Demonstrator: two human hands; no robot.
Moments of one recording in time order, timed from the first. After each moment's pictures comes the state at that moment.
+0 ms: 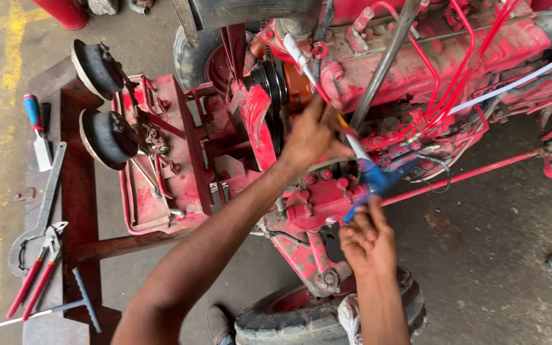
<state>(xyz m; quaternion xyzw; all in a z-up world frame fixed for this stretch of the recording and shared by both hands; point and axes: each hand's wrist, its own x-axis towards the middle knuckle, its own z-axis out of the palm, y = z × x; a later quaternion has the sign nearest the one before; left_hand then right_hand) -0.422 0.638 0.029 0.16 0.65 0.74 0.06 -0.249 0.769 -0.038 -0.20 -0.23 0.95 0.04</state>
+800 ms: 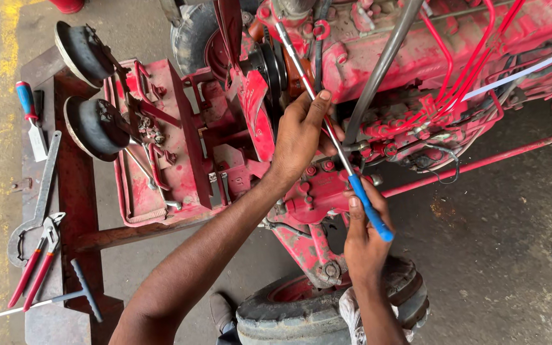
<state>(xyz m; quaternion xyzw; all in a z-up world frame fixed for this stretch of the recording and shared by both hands) -0.392 0.624 0.049 0.08 0.64 0.76 0.05 -0.238 0.746 -0.033 -0.01 -0.74 0.61 0.29</state>
